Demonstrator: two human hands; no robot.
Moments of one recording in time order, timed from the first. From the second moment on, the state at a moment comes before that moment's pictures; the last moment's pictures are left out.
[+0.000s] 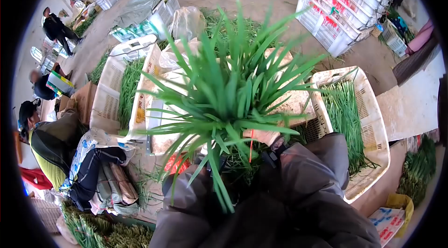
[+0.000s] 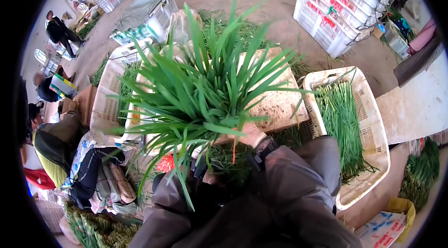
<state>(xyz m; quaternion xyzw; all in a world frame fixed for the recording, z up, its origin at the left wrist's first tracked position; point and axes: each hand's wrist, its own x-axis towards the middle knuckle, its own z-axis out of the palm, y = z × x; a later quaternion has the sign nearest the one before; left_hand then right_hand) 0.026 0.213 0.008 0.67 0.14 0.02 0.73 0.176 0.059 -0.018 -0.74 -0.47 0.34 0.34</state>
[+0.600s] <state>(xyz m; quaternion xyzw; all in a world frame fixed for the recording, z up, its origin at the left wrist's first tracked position) 0.028 0.191 -0.031 0.39 0.29 0.08 0.87 0.187 0.048 -0.009 -0.72 -0.39 0.39 0.41</state>
